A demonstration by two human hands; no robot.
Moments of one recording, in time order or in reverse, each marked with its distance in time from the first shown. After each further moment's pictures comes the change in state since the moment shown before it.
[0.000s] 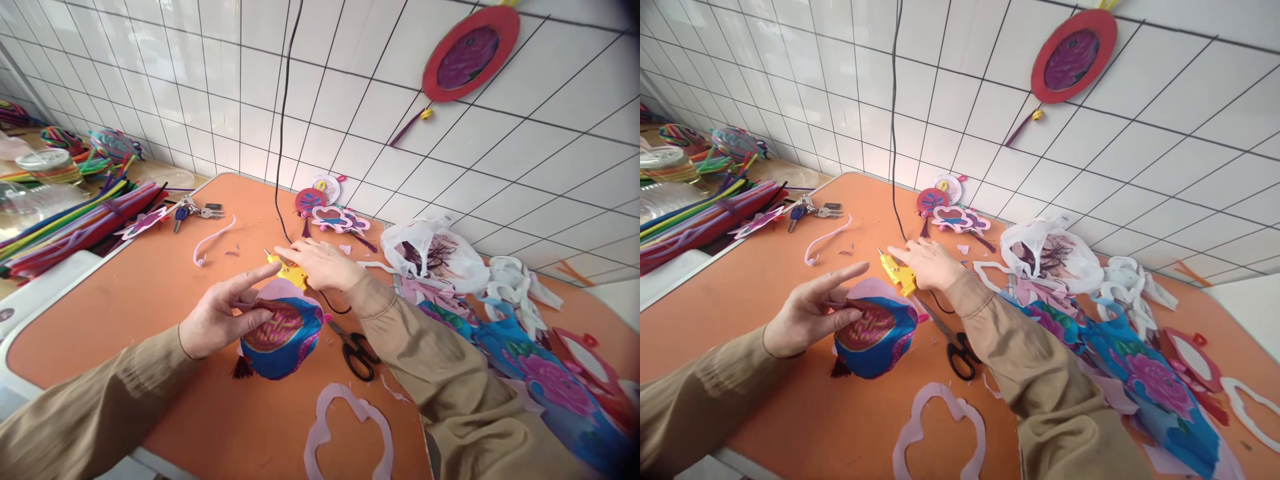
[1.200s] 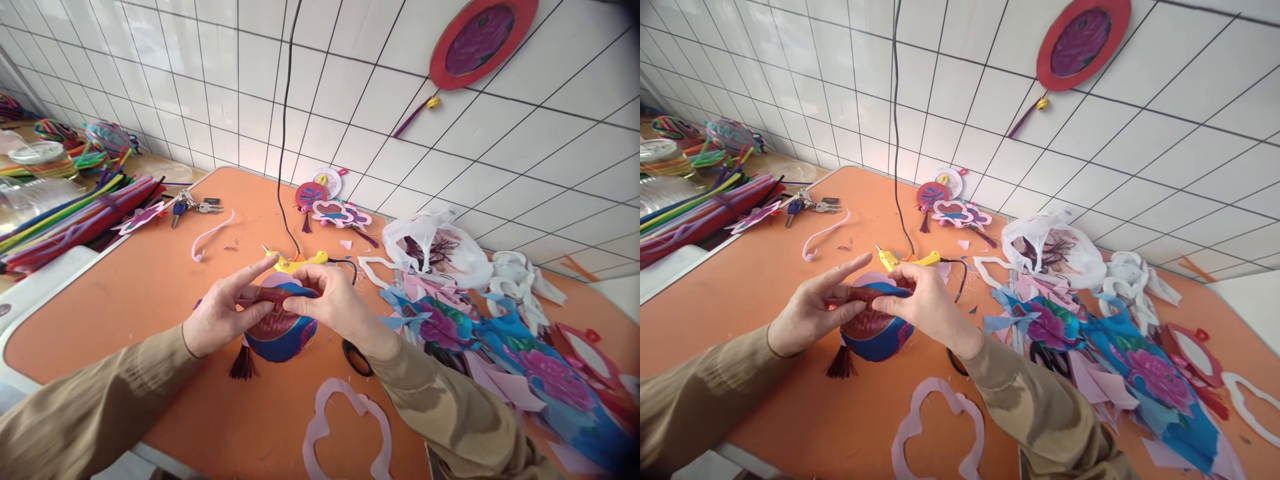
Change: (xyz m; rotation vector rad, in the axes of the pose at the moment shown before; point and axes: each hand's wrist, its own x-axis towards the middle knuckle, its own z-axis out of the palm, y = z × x) left_hand 0.000 0.000 0.006 0.003 -0.006 -0.168; right_hand -0.049 -0.059 0.002 1.406 0.343 0.213
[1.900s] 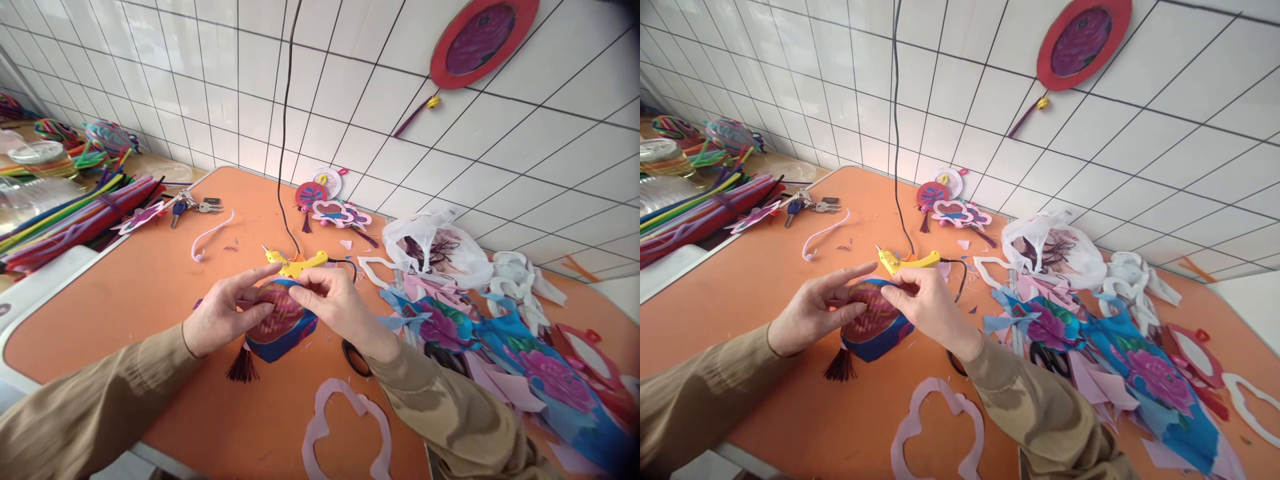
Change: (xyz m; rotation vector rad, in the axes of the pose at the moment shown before) left_hand 0.000 -0.001 -0.001 -0.048 -0.017 -0.120; right_hand -0.005 -0.004 0.000 -0.128 0.030 -0.050
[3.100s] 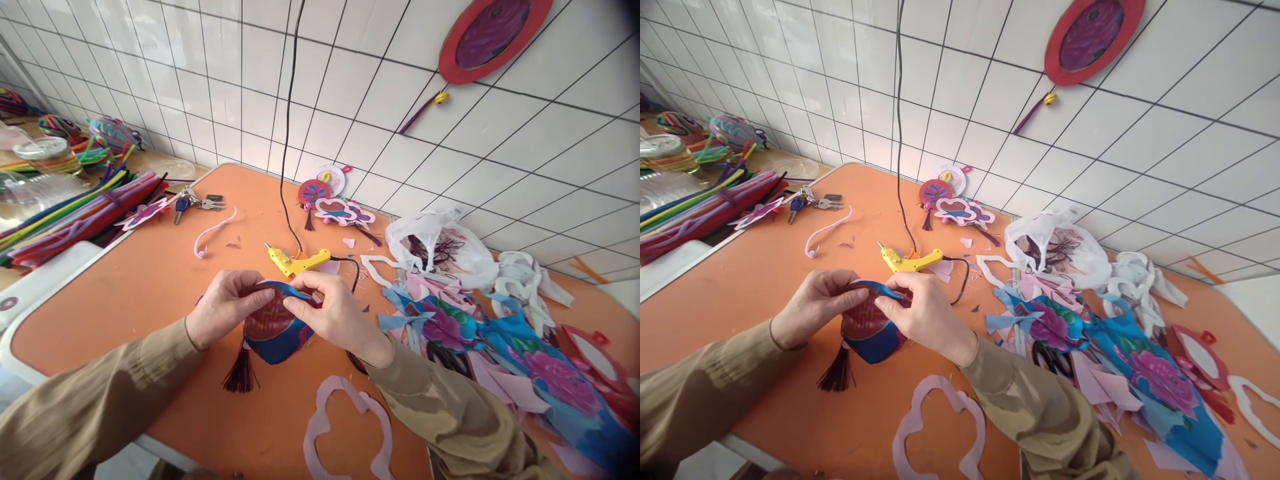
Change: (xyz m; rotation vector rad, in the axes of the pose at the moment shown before) left_hand 0.006 0.007 0.003 -0.031 0.088 -0.118; right_hand -0.005 -0.002 0.009 -0.142 -0.006 -0.114
